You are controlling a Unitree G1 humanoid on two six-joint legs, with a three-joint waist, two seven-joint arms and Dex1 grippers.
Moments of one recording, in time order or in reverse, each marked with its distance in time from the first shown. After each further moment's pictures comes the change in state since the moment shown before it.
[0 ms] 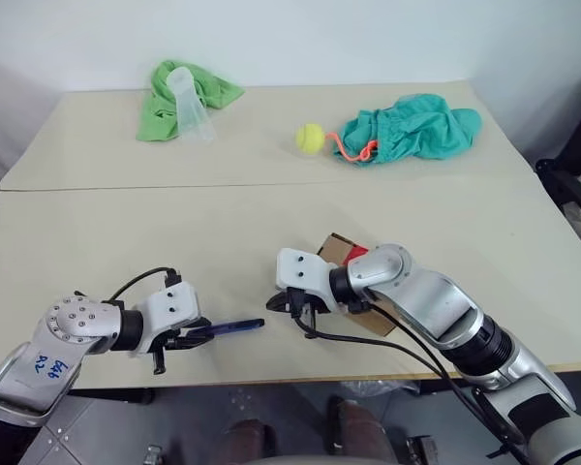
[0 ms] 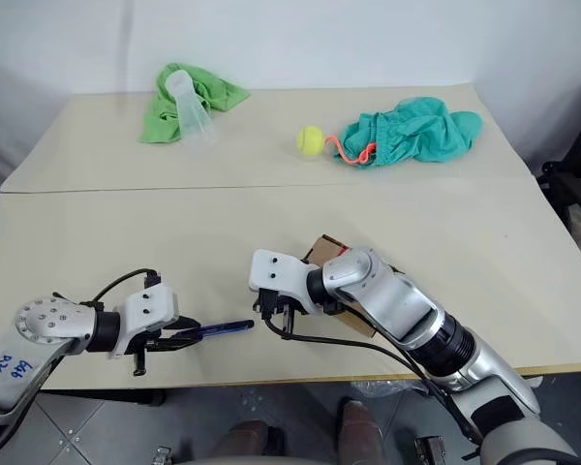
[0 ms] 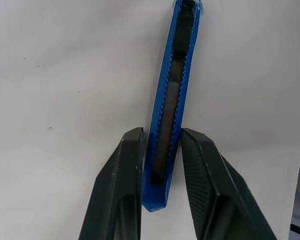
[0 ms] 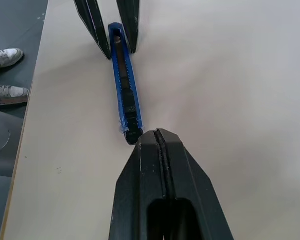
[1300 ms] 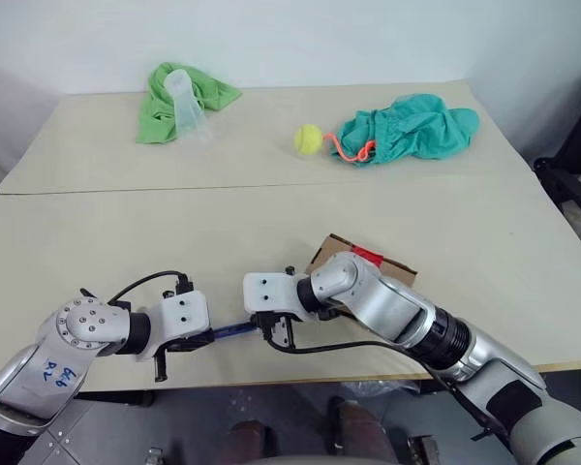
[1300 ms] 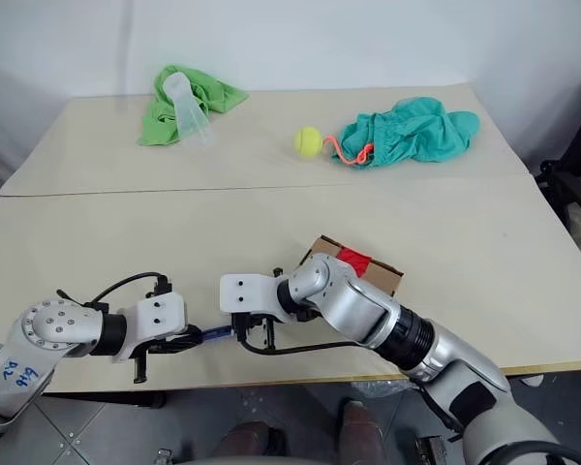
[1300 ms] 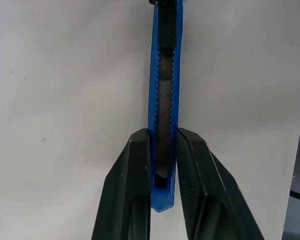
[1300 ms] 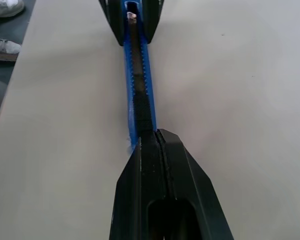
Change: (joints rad) left arm -0.015 0.037 -0.051 -0.115 0.085 0.077 0.019; right arm -0.084 0.107 0.198 0.138 -0.173 -0.088 0.038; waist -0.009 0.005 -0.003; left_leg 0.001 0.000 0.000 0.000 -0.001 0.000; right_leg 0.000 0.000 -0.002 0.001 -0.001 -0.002
